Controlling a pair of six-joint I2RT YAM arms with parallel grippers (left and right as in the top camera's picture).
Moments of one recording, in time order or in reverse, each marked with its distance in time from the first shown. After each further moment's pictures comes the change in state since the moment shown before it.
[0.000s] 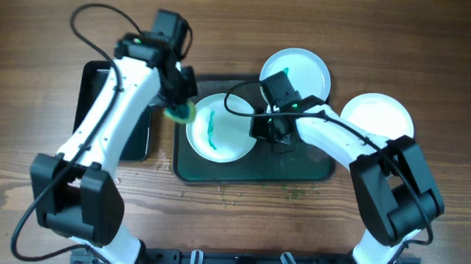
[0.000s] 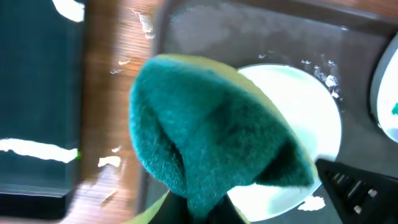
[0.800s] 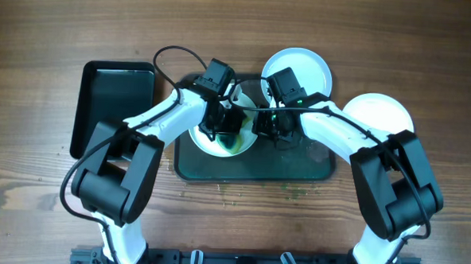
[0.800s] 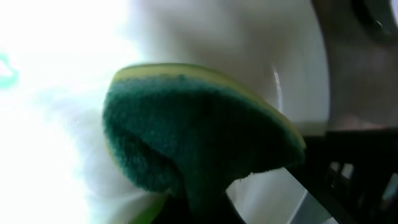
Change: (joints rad) left arm -0.181 0.175 -0.298 0.502 0.280 0.109; right arm -0.032 0.021 0.004 0.022 -0.062 -0.027
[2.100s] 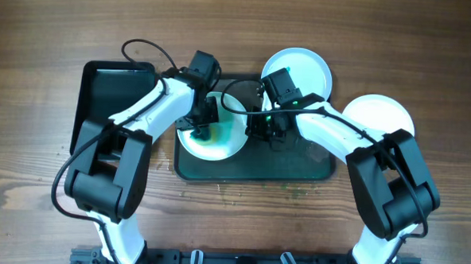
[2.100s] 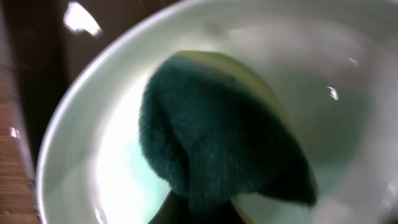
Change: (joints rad) left arm 0.090 -0.003 0.070 -0.206 -0.265 -0.137; right arm 0.020 0.011 0.008 0.020 -0.084 -0.054
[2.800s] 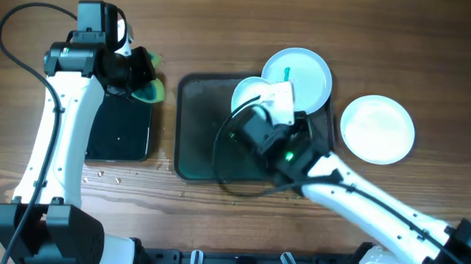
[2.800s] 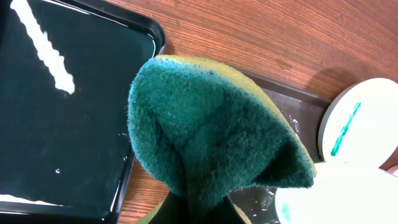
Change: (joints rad) left arm 0.358 -0.335 0.229 -0.232 0.117 0.138; right arm 0.393 -0.445 -0.004 -0.336 1.257 -0.164
